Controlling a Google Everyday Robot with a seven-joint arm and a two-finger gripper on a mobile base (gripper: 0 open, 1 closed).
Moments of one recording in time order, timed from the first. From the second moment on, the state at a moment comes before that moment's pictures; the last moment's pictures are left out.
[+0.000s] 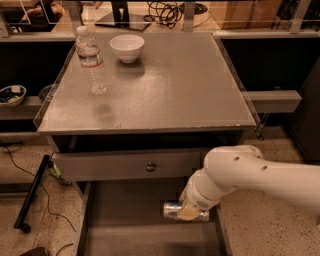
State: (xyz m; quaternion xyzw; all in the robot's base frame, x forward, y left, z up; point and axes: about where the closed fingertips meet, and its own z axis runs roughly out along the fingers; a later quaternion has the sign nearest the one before) arm 0.432 -0.074 0.595 -0.62 0.76 0.11 0.15
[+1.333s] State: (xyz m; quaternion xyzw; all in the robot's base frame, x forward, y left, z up) arm 0.440 -0.093 0.699 -0.63 0.76 0.03 0.17
